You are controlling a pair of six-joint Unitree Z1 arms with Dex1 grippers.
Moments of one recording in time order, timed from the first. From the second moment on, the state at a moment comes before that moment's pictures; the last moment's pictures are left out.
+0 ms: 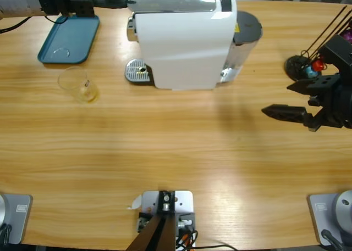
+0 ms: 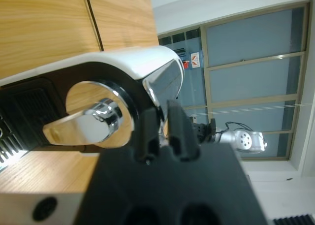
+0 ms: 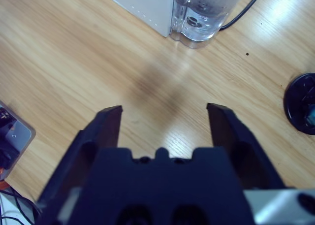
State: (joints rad) arm 0 -0.32 1.86 -0.94 -0.58 -0.99 -1.03; arm 1 0.83 1.20 -0.78 0.50 -0.10 0.14
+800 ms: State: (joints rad) arm 0 -0.32 1.73 -0.97 -0.59 -1.02 -1.11; arm 1 0.84 1.20 -0.77 0.50 -0.10 0.14
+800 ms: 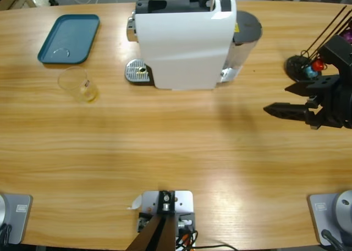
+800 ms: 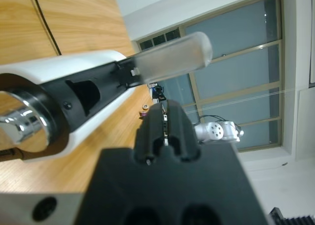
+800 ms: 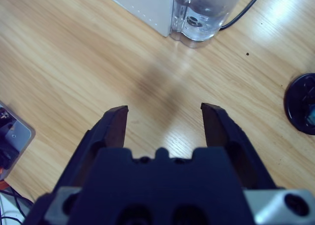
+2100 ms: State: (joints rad) arm 0 -0.66 1.00 -0.88 0.57 0.09 -0.05; arm 1 0.66 1.04 -0.74 0.48 -0.20 0.20
